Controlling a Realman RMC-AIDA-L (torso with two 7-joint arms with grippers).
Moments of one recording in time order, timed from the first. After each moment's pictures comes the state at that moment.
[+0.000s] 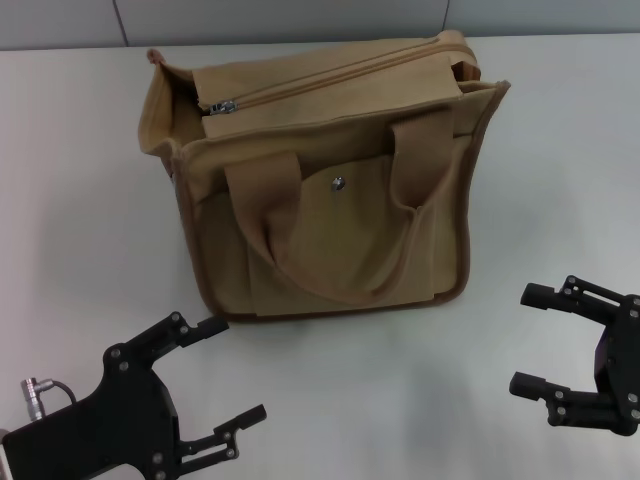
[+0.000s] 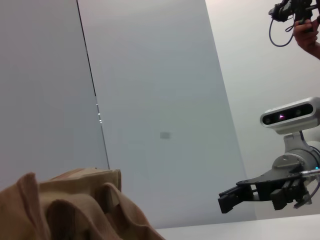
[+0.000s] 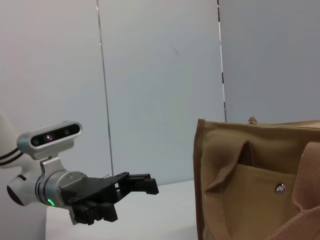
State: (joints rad) left arm -0.19 -2.04 1.12 0.20 1.40 1.83 -0.29; right arm 0.32 2.05 -0.27 -0.45 -2.25 -1.98 0.75
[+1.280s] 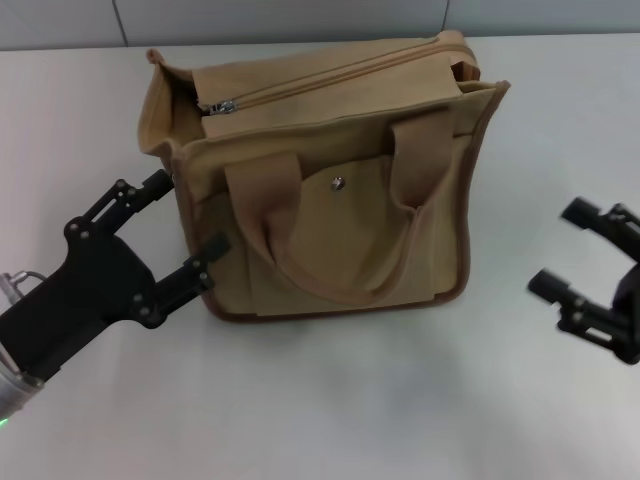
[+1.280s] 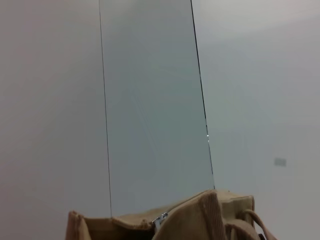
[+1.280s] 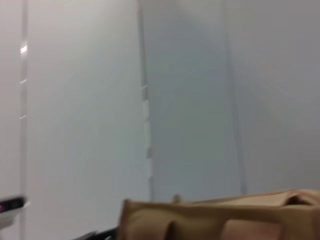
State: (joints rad) left arm -0.29 -2.07 0.76 0.14 1.43 1.75 -0.42; right arm 0.27 2.08 -0.26 -0.33 -1.97 -1.95 0.72
